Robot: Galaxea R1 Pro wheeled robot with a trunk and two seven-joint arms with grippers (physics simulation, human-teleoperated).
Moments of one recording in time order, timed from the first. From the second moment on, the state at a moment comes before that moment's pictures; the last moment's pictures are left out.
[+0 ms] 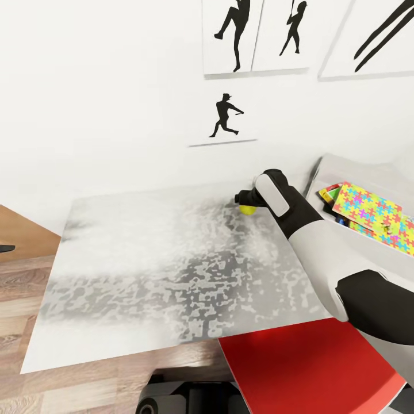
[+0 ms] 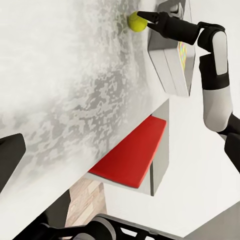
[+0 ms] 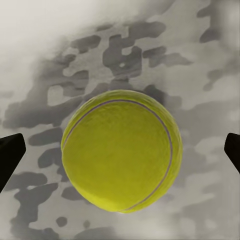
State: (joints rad) left arm -0.93 1.36 -0.61 -1.14 1.28 1.04 -1.32; right arm -1.38 0.04 0.37 -0.74 -0.82 0.92 -0.62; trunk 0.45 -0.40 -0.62
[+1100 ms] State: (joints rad) left arm -0.93 1.36 -0.61 -1.14 1.28 1.04 -1.32; right arm -1.38 0.04 0.37 -0.74 -0.83 0.92 -0.62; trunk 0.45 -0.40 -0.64
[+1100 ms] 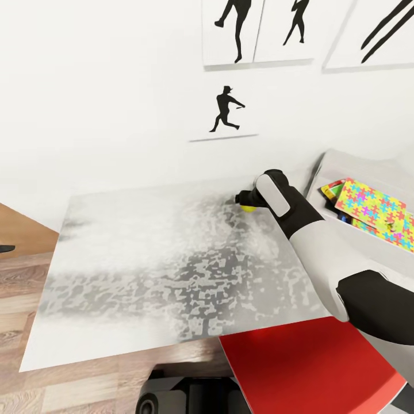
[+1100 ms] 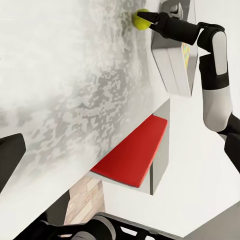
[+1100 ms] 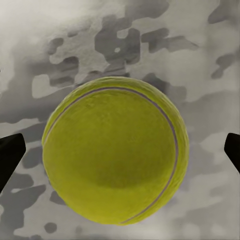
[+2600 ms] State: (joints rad) left arm -0.93 1.36 -0.61 -1.14 1.28 1.04 -1.32; right arm -1.37 0.04 0.37 -0.74 -0.83 0.92 -0.61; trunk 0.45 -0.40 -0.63
